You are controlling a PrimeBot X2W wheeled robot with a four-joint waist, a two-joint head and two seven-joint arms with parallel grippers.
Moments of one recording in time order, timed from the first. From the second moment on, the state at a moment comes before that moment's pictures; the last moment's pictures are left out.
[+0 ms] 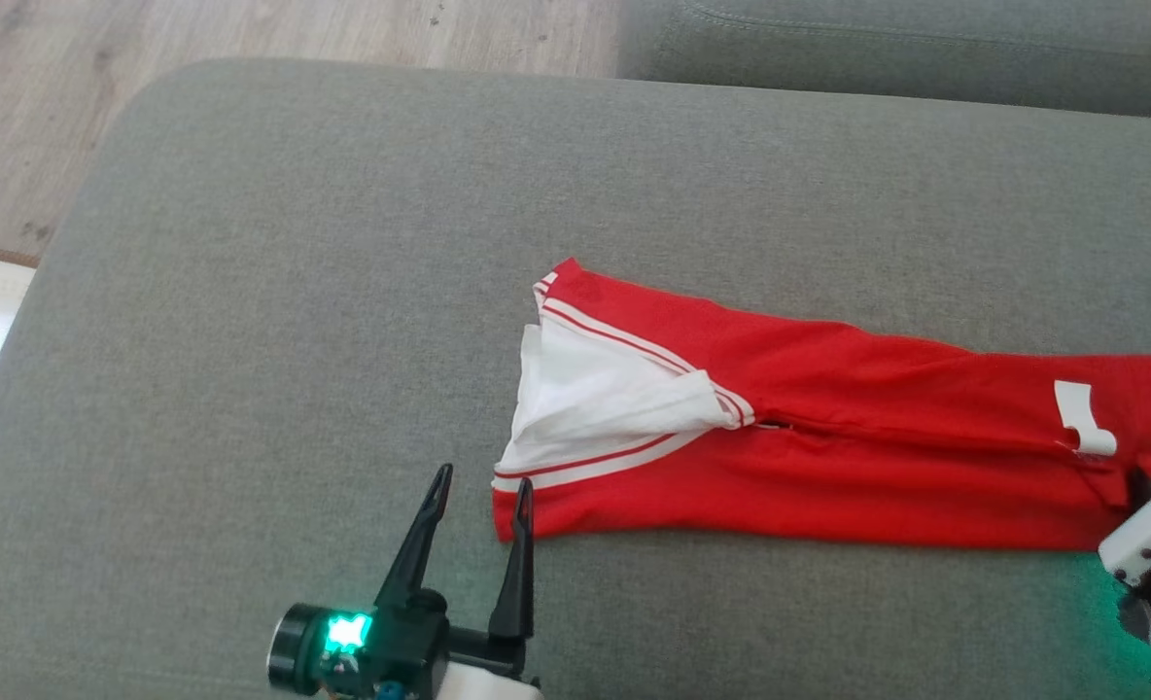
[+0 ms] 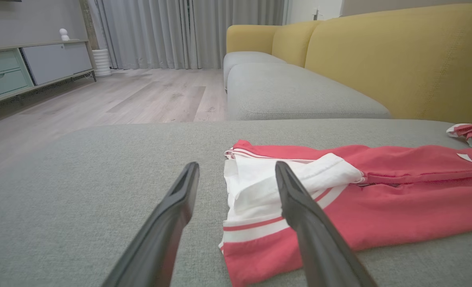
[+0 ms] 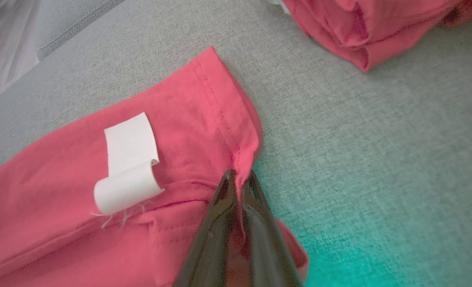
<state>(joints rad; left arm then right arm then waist) -0.05 0.17 -0.67 0.11 -0.31 0.36 -0.25 -0.22 -0.10 -0.50 0.53 0.28 0.13 0.40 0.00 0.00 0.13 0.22</state>
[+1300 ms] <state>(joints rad) -0.01 0.12 -0.57 0.16 -0.23 0.25 -0.25 -0.20 -0.05 0.10 0.16 0.70 0.13 0.43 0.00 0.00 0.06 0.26</state>
